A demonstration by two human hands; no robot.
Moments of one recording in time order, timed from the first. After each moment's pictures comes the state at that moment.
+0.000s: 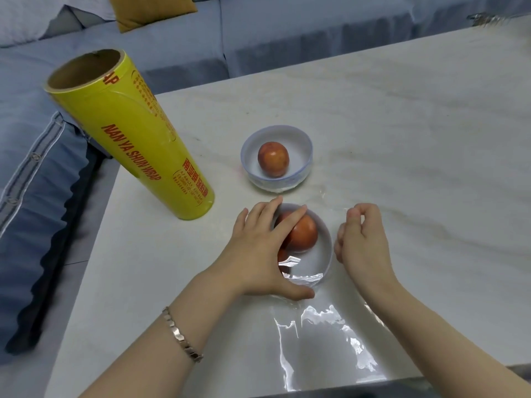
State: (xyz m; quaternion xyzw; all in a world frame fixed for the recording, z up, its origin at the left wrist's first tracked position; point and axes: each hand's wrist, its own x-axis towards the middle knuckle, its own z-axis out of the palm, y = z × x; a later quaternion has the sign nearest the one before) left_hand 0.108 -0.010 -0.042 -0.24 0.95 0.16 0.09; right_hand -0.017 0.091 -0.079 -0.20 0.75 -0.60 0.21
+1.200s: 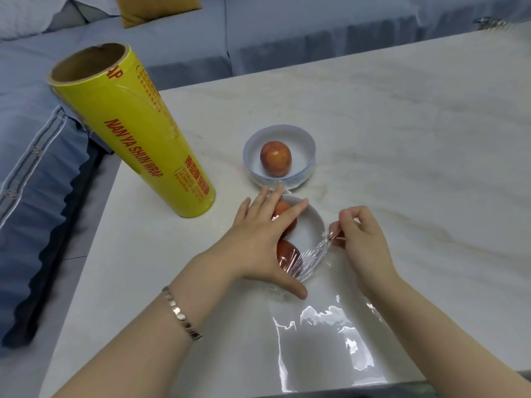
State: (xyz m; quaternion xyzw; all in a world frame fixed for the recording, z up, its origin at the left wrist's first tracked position) left_hand 0.101 -0.025 -0.037 -0.22 0.95 0.16 0.14; right_hand -0.022 0.085 -0.075 -0.14 0.69 -0.63 0.32
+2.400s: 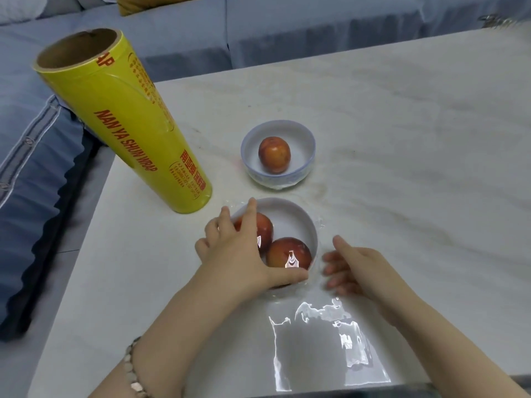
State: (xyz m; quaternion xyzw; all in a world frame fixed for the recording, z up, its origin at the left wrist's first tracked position) left_hand 0.114 0.004 -0.021 -0.48 0.84 0.22 0.11; right_hand -0.023 0.113 -0.080 -0.08 0.71 -0.49 0.50
